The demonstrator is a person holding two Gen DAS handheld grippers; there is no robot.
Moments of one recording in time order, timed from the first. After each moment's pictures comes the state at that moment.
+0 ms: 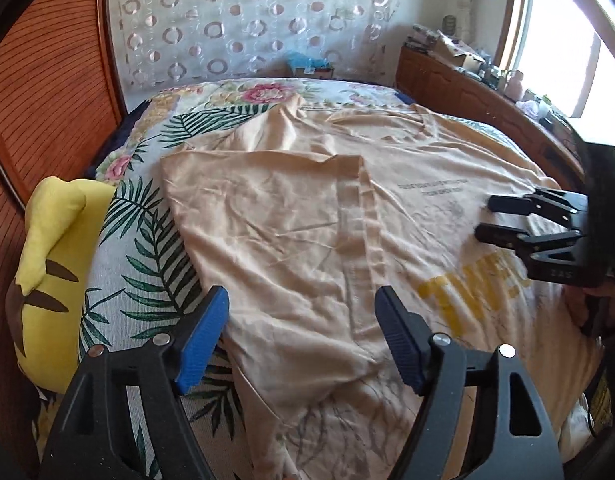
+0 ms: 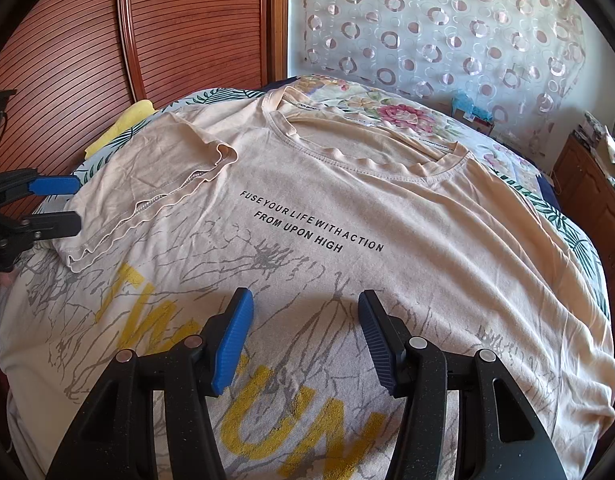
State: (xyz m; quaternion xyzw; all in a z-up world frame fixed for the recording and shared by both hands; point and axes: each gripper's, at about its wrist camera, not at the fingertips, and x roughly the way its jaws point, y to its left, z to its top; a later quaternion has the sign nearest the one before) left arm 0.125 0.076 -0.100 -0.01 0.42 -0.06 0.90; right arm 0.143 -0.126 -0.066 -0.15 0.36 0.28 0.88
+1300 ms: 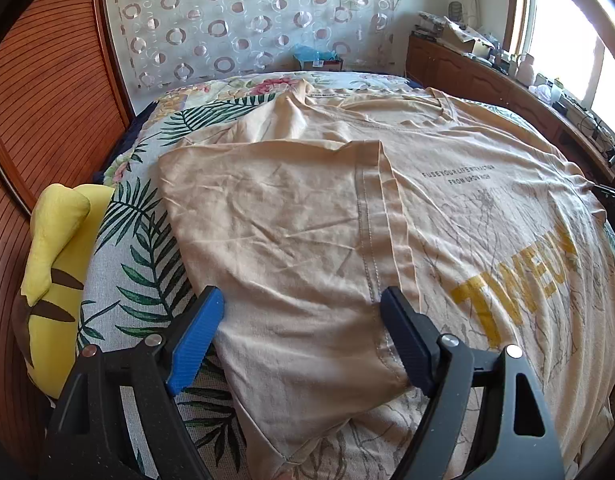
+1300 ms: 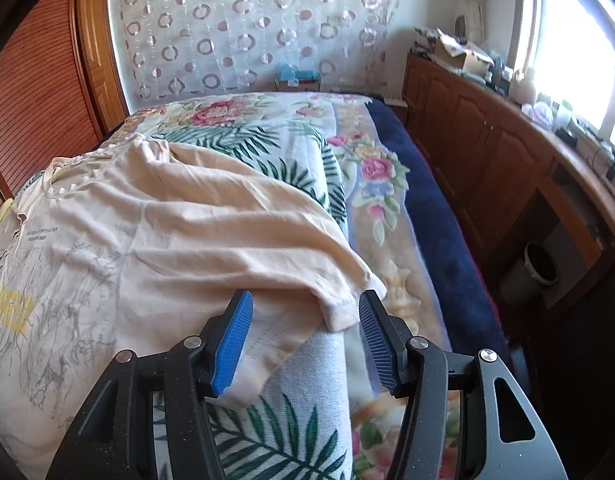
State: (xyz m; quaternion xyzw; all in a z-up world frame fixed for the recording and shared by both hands) left arm 0.137 0.070 -0.117 0.02 0.43 -0.04 0.90; right arm 0.140 -0.429 -0.059 -0.01 0.38 0.04 0.92
